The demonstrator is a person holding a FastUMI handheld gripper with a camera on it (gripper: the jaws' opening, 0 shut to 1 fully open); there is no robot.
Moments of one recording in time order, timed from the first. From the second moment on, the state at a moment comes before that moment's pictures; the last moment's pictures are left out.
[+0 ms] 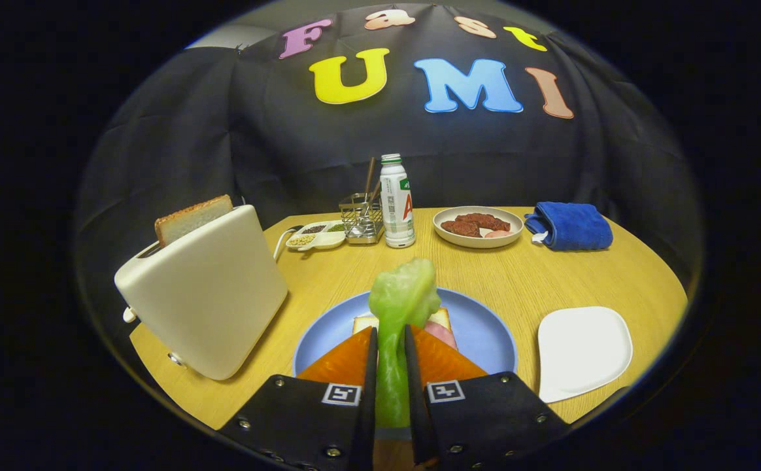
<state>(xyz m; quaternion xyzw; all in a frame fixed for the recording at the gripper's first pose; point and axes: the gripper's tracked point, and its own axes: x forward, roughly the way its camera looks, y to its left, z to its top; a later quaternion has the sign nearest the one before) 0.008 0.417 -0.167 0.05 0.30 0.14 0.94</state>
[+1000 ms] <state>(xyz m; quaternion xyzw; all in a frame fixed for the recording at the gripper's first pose) 0.019 0.473 -0.045 0.08 0.18 0.14 0.97</state>
